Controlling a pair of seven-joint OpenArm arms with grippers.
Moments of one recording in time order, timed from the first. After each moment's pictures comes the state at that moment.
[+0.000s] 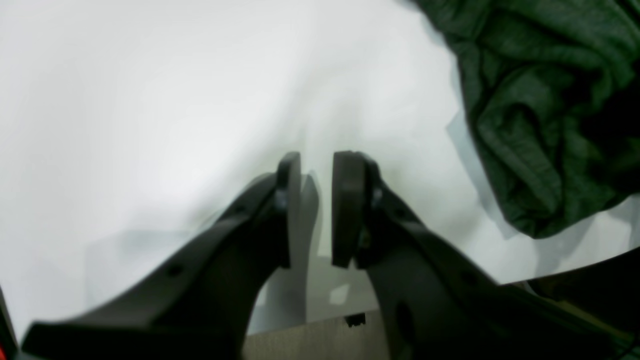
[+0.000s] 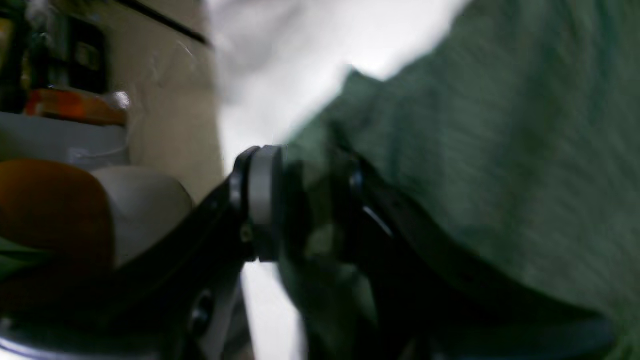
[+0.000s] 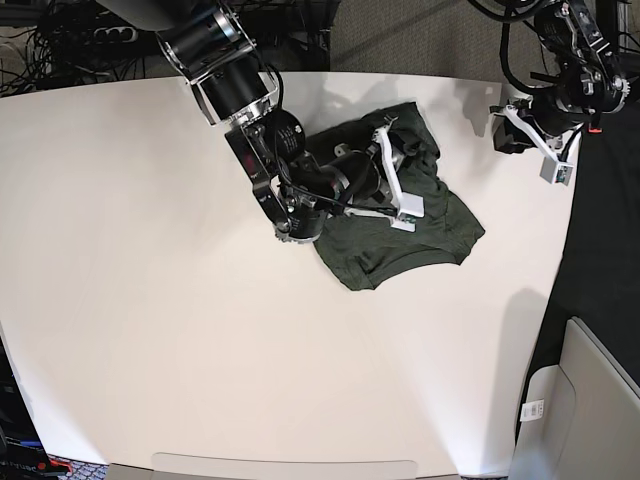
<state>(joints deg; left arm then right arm) 15.9 -11.2 -35.7 101.4 -37.1 -34.5 70.4 17.5 -7.3 -27.8 72.0 40.6 38.7 -78.7</state>
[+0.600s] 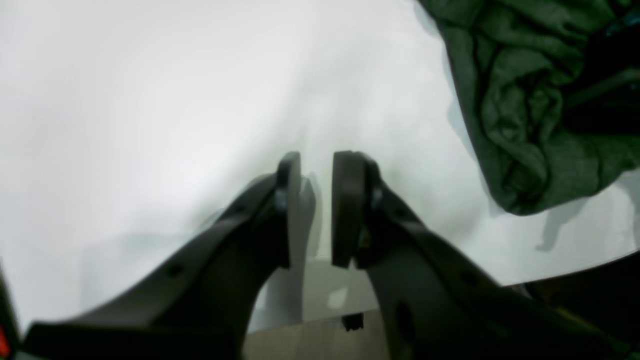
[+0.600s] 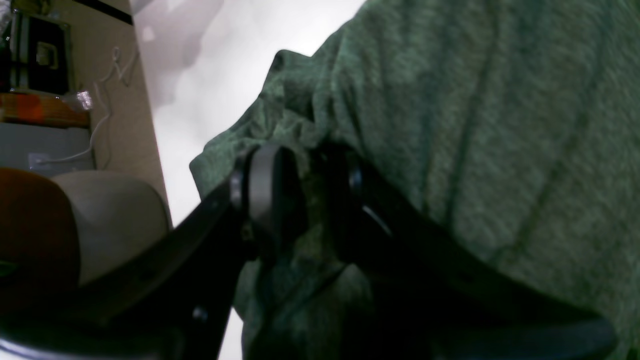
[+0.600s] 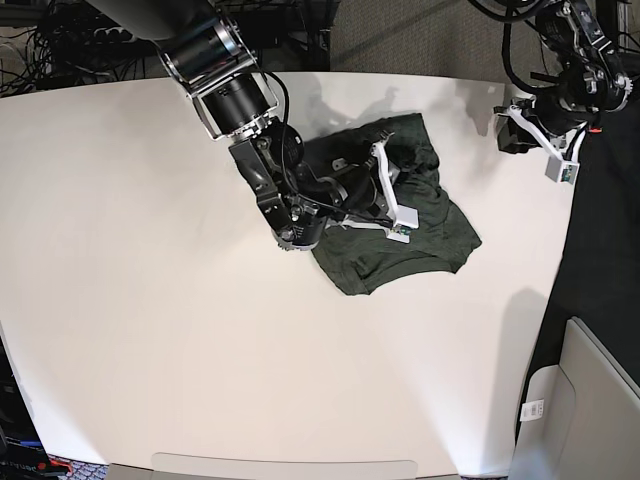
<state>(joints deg) 15.9 -11.0 -38.1 101.4 -37.2 -34.5 70.4 20.1 -7.5 -27.3 62.6 30.1 40.3 -68.0</state>
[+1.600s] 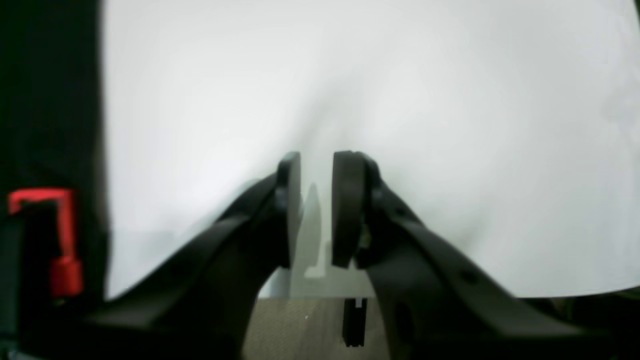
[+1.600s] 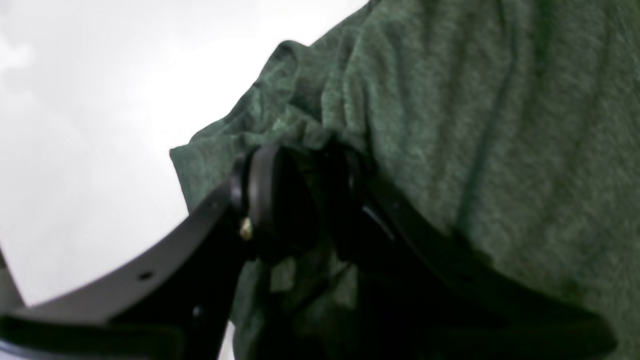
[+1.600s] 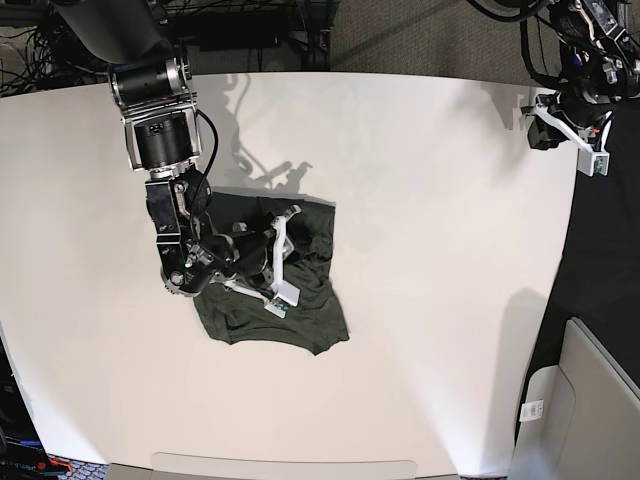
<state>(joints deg) 16.0 -11.2 -45.7 101.4 -37.1 -34.4 70.4 26.4 5.2 -11.6 60.5 21.2 41.1 -62.0</state>
